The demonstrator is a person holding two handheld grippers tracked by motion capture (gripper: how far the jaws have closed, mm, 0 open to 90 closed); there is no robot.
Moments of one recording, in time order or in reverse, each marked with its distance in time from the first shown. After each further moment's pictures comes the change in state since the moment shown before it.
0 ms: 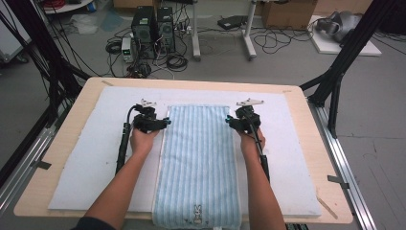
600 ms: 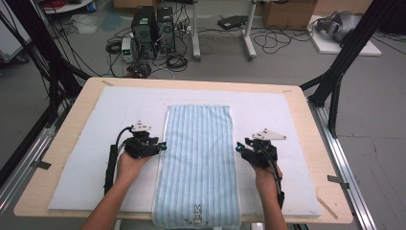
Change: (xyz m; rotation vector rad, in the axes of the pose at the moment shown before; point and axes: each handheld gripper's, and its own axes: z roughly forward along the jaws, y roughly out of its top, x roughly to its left) left arm -0.028 -0.054 -0.055 0.060 -0.180 0.085; right arm 0.024 -0.078 -0.084 -0.033 0.075 0.013
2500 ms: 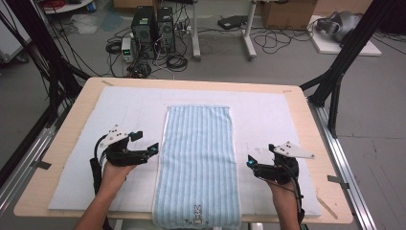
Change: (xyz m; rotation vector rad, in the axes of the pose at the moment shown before) left arm 0.004 -0.012 -0.056 -0.332 -0.073 0.019; right arm -0.010 -0.019 -0.061 -0.125 -0.008 0.018
